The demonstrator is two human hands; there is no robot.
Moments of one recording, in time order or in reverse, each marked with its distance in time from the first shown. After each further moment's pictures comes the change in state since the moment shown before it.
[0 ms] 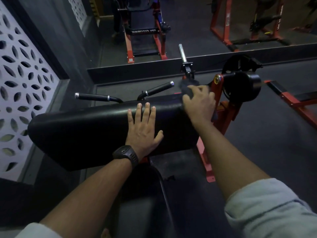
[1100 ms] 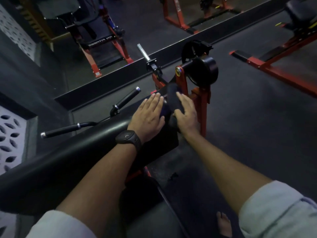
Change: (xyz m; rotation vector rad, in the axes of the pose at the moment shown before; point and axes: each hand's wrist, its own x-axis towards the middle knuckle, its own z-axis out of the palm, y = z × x) left_hand 0.106 0.080 -0.009 -0.109 -0.029 0.509; right_hand -0.038 0.081 -0.004 0.740 0.069 0.300
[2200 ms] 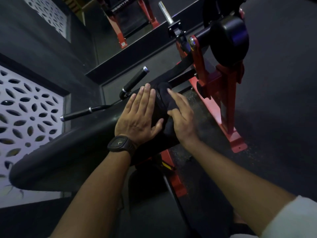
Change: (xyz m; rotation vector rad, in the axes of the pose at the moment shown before) left_hand 0.009 0.009 0.031 0.447 0.099 -0.031; right_hand 0.018 0.058 0.010 0.374 -0.283 0.053
